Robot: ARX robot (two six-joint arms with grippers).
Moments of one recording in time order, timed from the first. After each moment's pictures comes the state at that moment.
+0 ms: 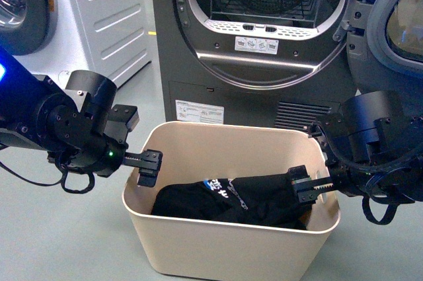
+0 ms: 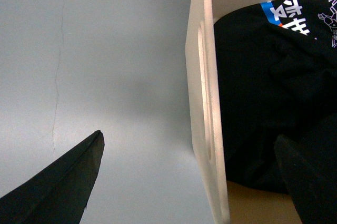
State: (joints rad) left arm -0.12 2.45 1.40 0.14 0.00 0.07; right arm 0.14 2.37 1.15 0.37 0.10 -0.09
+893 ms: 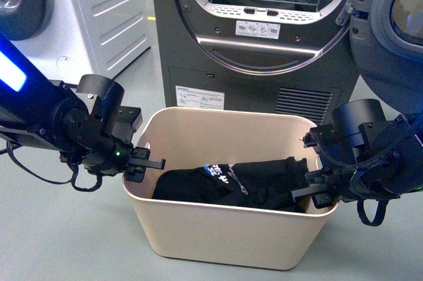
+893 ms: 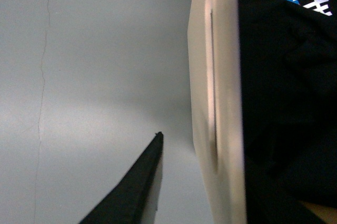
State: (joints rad) left arm -0.12 2.55 1.45 0.14 -0.02 0.06; right arm 0.14 2.49 1.24 0.24 0.12 -0.08
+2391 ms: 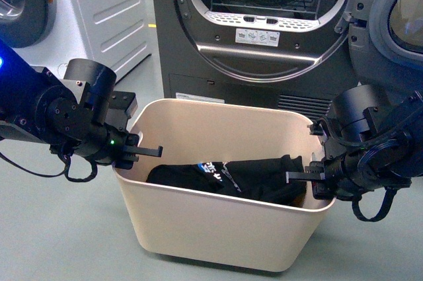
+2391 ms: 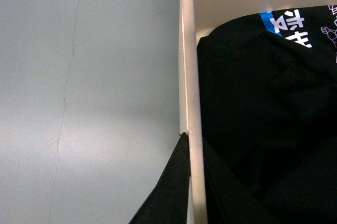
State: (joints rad) left arm -0.12 2.44 1.39 0.20 -0.04 0.05; right arm 0.15 2.38 1.22 0.16 0.03 0.16
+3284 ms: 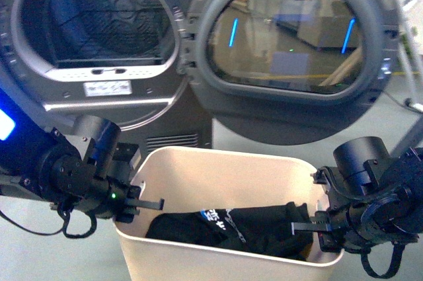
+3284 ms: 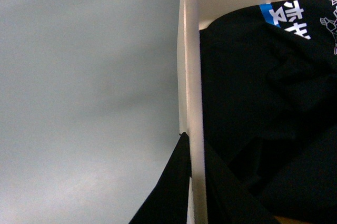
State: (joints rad) left arm -0.12 2.44 1.38 0.20 -0.03 0.05; right arm 0.14 2.37 1.21 0.16 0.04 0.15
